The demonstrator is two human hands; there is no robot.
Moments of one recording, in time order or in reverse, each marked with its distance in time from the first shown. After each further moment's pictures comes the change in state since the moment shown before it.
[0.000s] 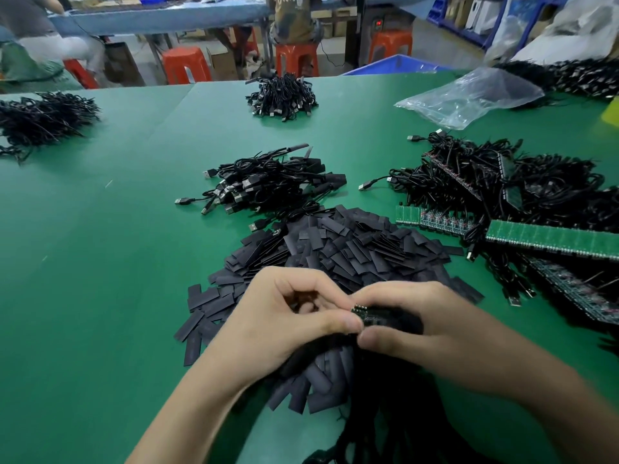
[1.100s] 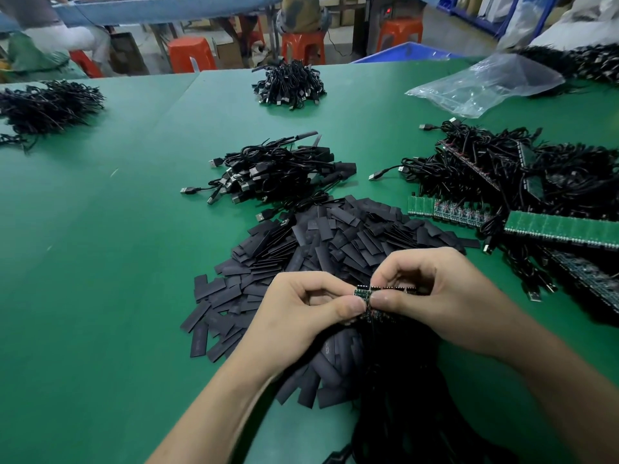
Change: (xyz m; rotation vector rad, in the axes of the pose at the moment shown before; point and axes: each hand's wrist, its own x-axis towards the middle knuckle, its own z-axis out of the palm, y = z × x) left_hand 0.006 -0.044 0.011 -0.229 0.126 -0.131; right_hand 0.023 0.019 0.003 0.233 0.163 0.025
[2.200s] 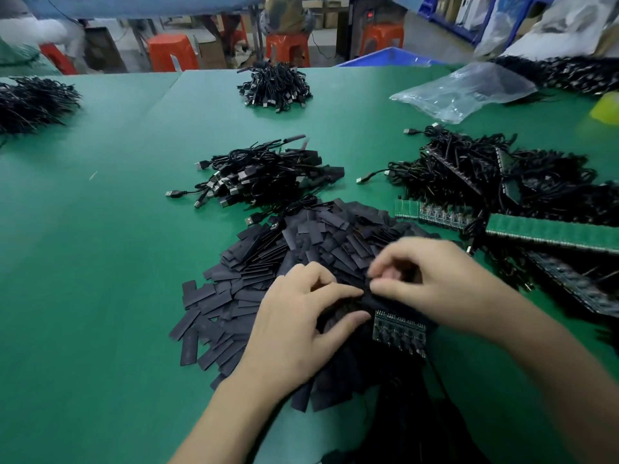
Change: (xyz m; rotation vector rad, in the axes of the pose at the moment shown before) left_hand 0.004 -0.017 0.000 1.073 0.128 0.452; right_hand 0.009 -0.013 -0.015 -0.461 0.024 0.130
